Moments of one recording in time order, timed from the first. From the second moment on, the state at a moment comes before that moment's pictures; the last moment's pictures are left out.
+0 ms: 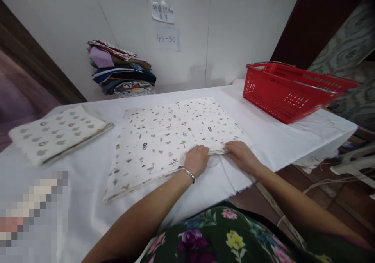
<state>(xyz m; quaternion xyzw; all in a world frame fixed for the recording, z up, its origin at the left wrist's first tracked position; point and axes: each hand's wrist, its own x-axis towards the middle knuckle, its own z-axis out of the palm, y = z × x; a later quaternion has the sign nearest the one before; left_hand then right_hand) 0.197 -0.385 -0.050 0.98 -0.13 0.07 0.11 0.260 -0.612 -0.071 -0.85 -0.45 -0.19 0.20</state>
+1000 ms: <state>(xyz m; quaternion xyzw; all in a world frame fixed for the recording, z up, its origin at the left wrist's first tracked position) 0.199 -0.383 -0.050 0.98 -0.13 0.07 0.10 0.270 -0.638 -0.066 -0.90 -0.36 -0.21 0.15</state>
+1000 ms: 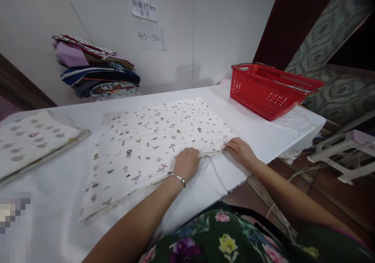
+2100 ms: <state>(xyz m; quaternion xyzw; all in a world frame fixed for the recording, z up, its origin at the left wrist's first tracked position) 0.198 -0.384 -0.047 0.99 -0.13 0.06 0.10 0.250 -0.638 -0.063 -0.93 -0.31 -0.11 0.17</state>
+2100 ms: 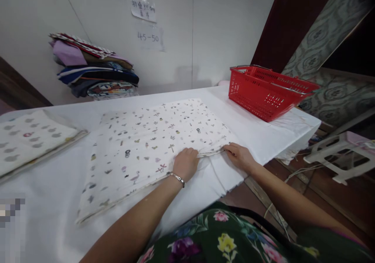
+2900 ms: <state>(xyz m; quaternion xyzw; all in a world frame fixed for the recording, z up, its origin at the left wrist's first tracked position) 0.199 -0.383 -0.049 0.98 -0.14 0.06 0.11 0.262 -0.631 -0.059 -0.94 -0.32 -0.09 0.03</state>
